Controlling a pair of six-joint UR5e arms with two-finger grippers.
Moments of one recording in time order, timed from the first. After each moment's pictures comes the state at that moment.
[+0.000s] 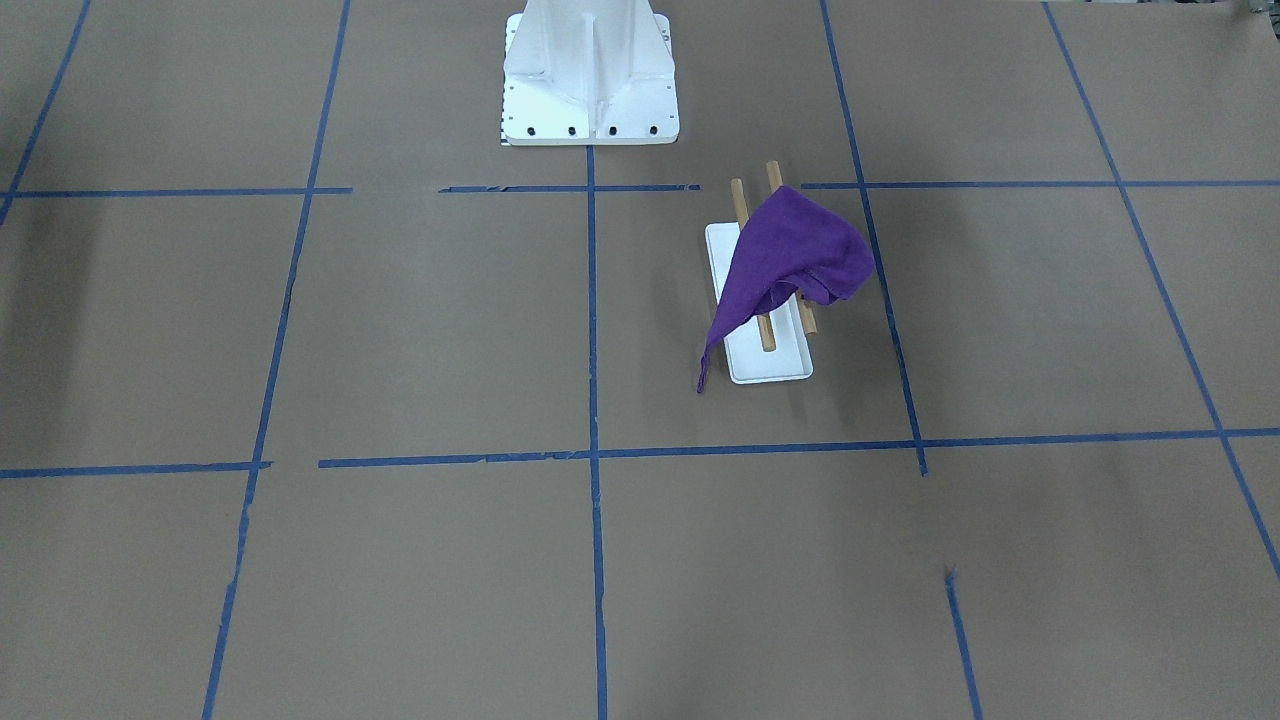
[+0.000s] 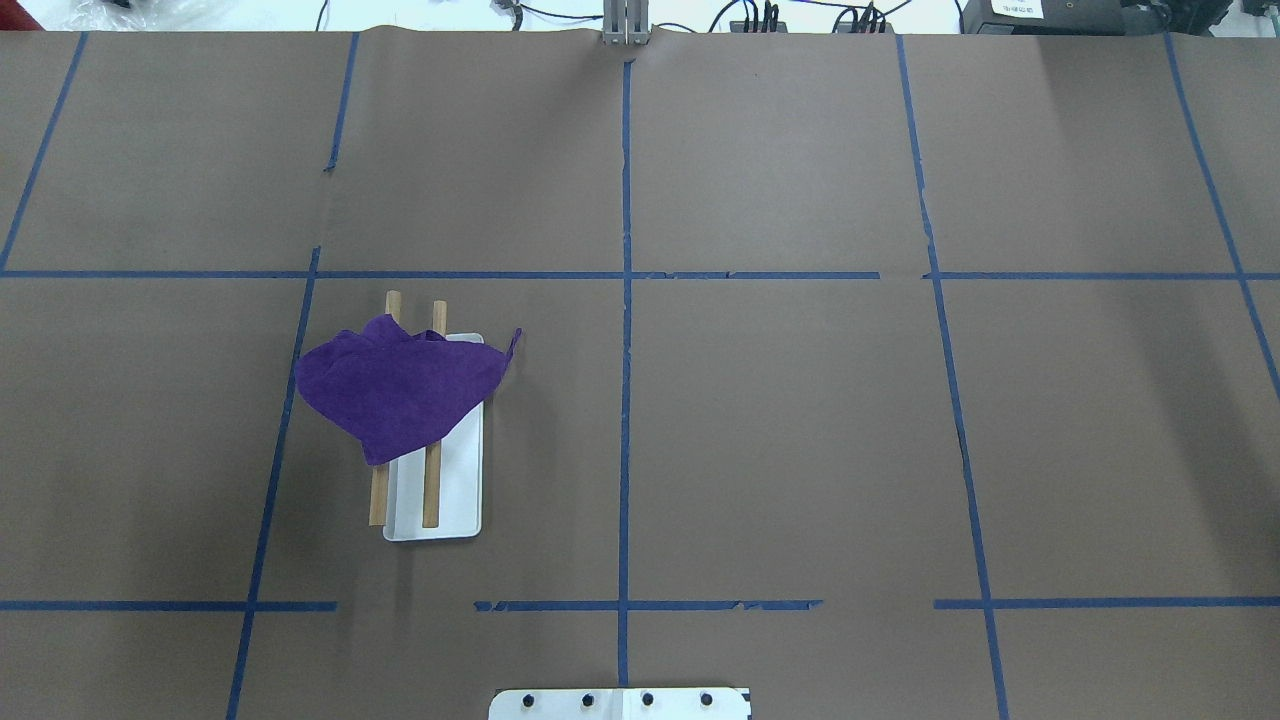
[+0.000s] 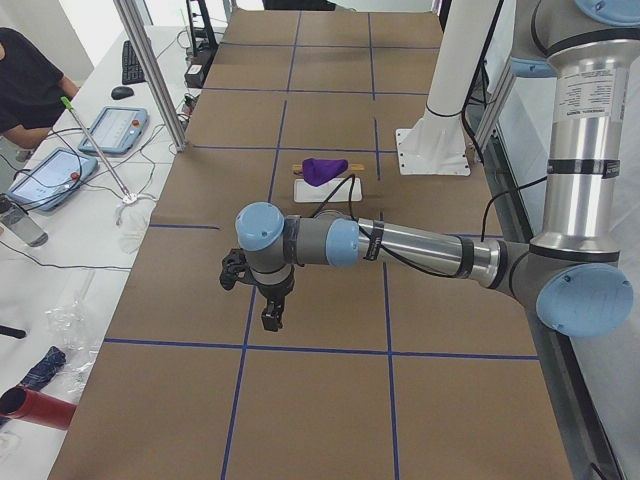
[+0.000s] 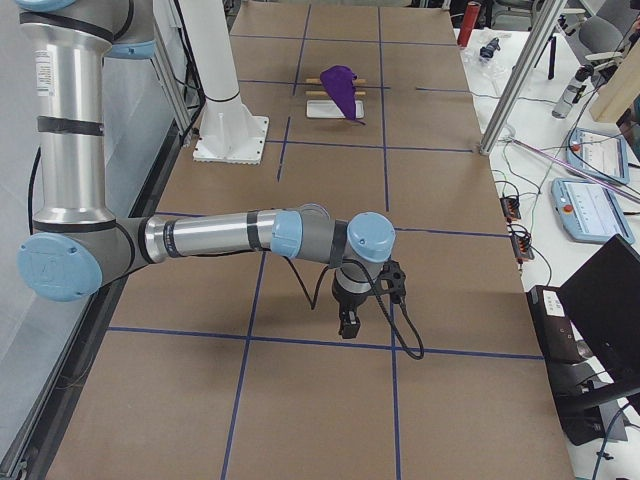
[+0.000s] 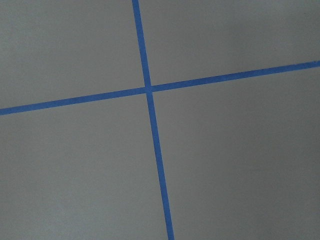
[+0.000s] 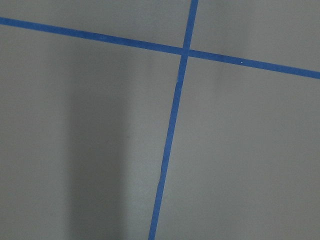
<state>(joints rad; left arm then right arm) -1.53 -1.56 -1.76 -1.42 -2.36 0.12 1.56 -1.62 1.76 -1.85 2.31 -0.24</state>
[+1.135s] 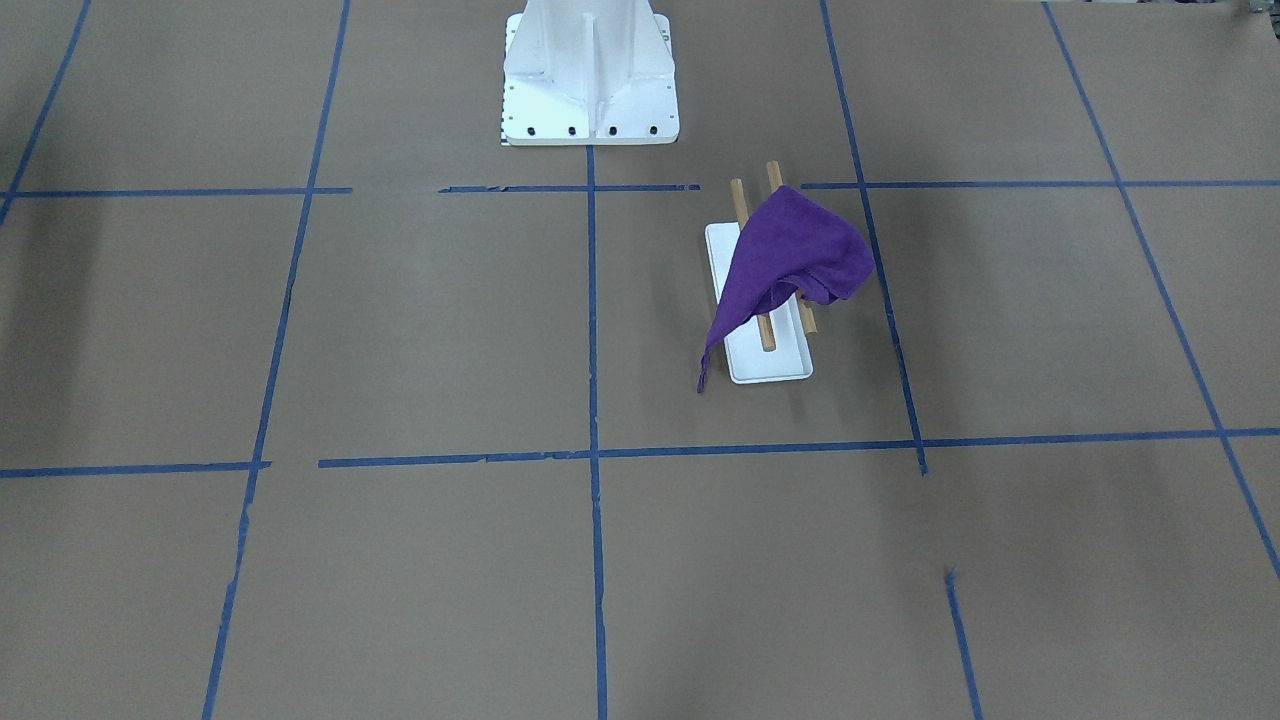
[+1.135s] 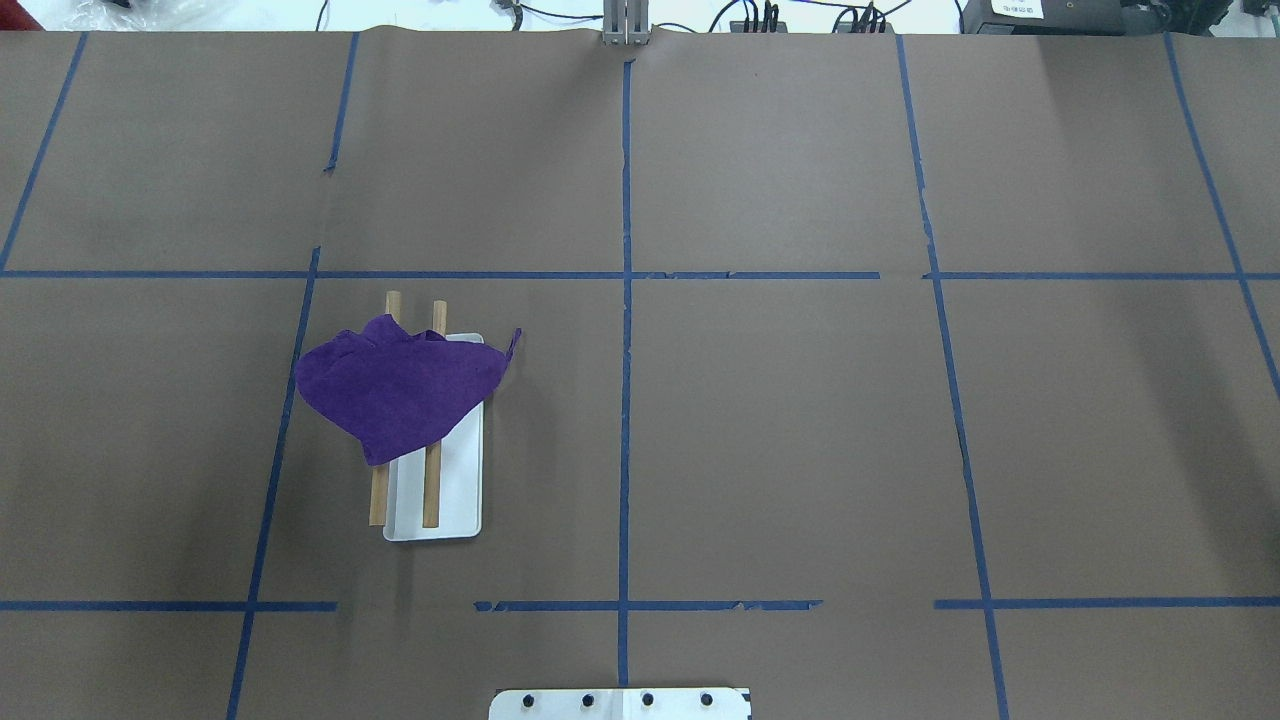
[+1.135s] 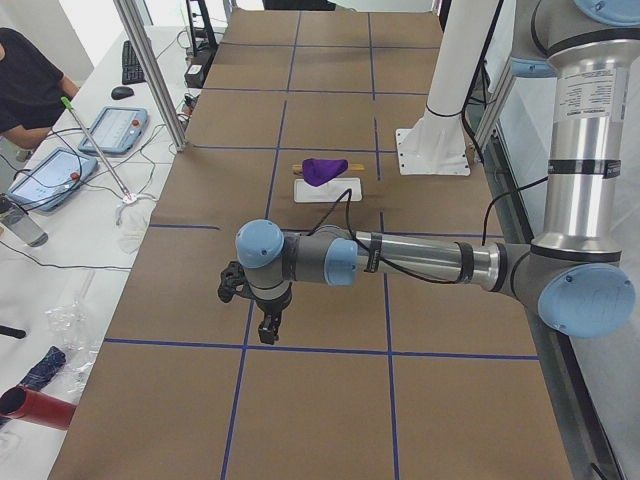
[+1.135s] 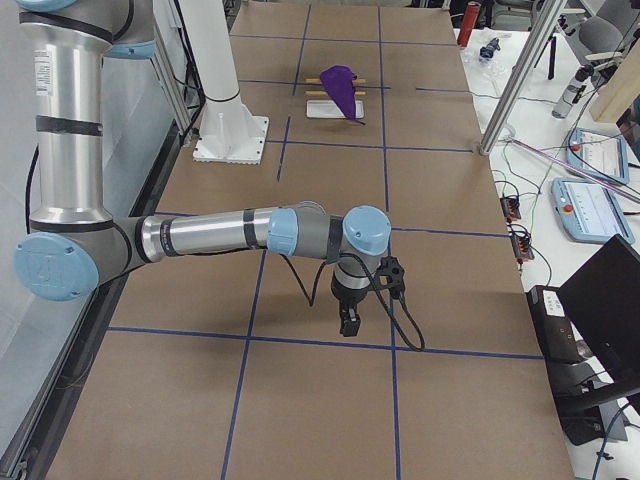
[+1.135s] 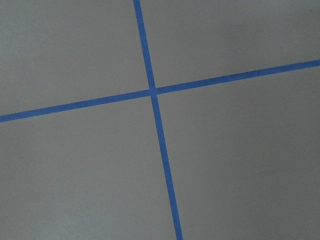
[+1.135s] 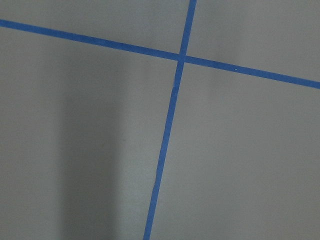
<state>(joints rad) -1.53 -1.55 -1.67 -1.55 -2.36 0.12 1.55 -1.63 1.79 -1.81 2.29 -0.22</state>
